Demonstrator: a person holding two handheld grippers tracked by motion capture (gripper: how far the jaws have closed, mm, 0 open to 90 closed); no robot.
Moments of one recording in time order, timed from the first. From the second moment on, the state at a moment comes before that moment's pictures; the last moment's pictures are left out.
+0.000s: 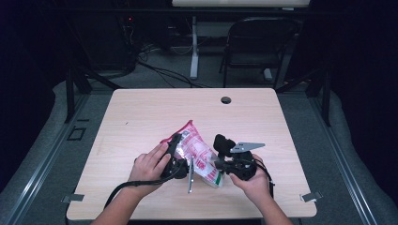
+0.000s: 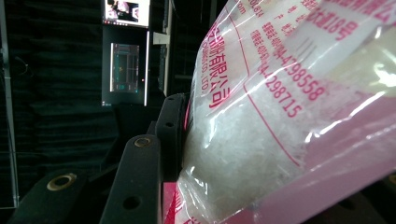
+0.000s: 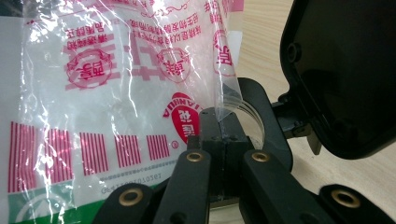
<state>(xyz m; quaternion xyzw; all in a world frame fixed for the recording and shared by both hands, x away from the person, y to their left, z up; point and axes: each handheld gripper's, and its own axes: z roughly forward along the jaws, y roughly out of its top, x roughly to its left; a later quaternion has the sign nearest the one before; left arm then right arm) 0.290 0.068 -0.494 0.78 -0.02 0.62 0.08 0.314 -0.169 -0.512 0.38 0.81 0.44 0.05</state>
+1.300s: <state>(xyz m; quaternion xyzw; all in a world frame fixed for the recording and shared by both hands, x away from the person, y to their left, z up) 0.289 0.066 -0.490 0.77 -0.03 0.63 0.08 0.314 -0.169 -0.513 0.39 0.81 0.45 0.05</state>
